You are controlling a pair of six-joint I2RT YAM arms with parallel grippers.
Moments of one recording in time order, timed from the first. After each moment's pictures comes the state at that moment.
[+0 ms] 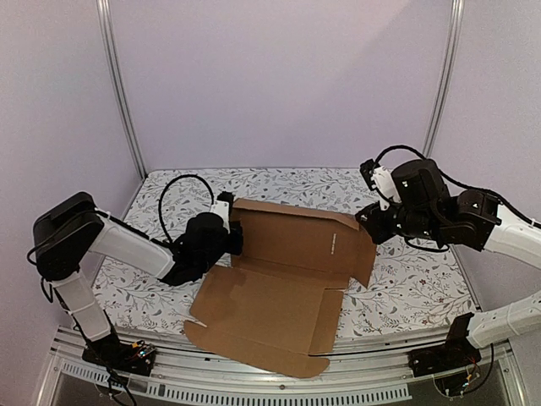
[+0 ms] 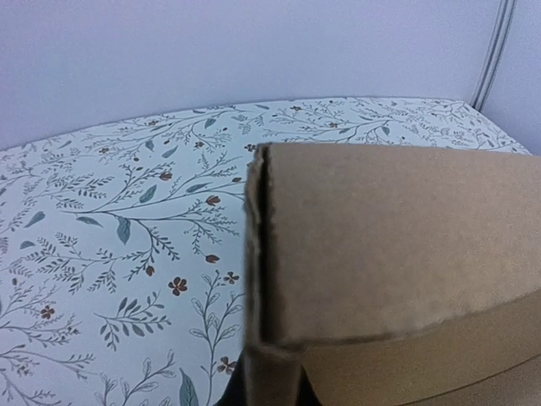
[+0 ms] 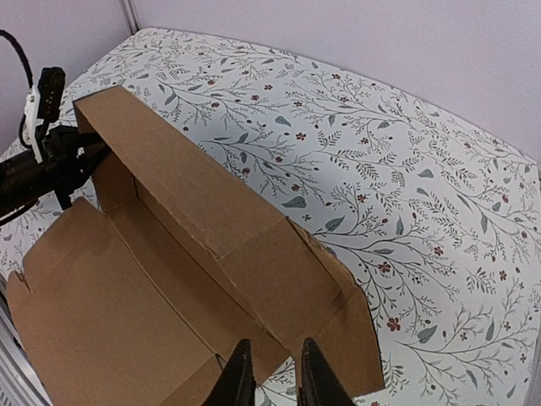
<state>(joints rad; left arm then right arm) -0.84 1.75 0.69 0.71 -0.51 -0.22 0.91 1.11 1.05 -0.58 0.34 0.22</state>
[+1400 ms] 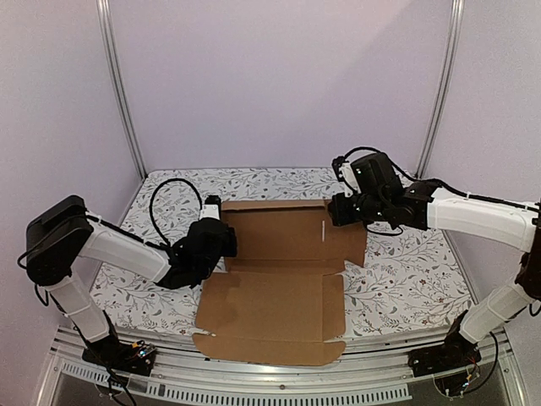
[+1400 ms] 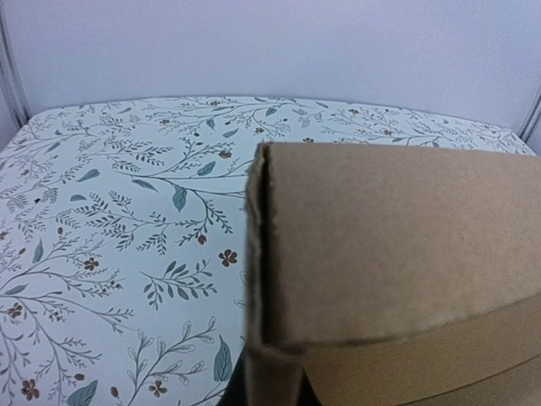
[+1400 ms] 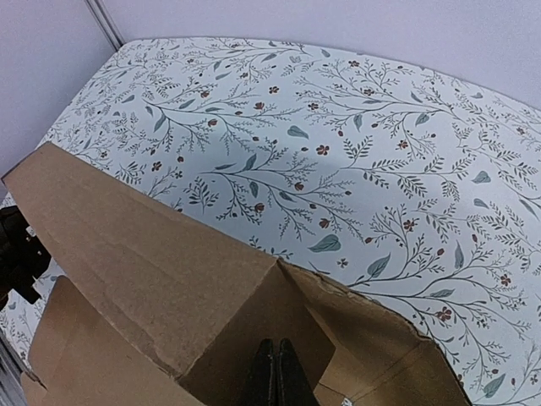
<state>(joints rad) -0.90 1.68 0.67 0.56 -0.74 -0.41 0.76 1.47 1.14 -0.31 0.18 0.28</state>
